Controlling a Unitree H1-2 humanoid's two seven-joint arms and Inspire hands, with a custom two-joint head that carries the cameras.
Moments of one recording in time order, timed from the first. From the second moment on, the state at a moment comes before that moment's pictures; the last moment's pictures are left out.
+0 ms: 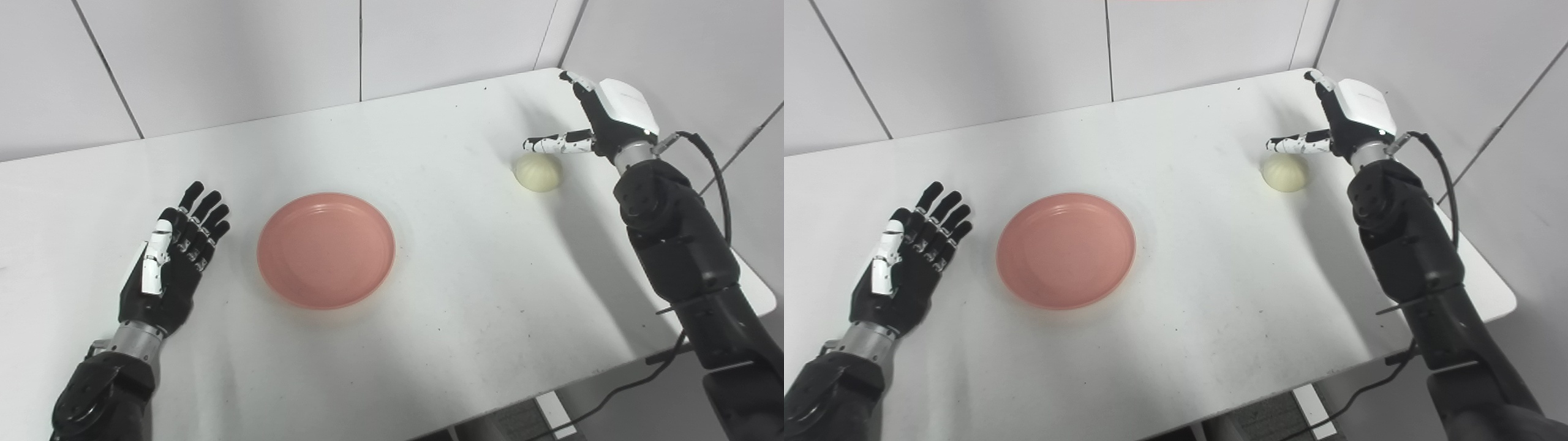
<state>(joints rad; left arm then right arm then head) -0.30 0.10 -0.02 0.26 -0.35 0.09 -0.42 -0.29 -0.69 -0.12 0.07 -0.62 0.34 0.16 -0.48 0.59</state>
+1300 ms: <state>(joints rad) -0.28 0.12 -0.02 0.23 -0.37 0.10 -0.42 -0.32 -0.72 -0.04 0.09 -0.67 0.47 0.41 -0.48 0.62</state>
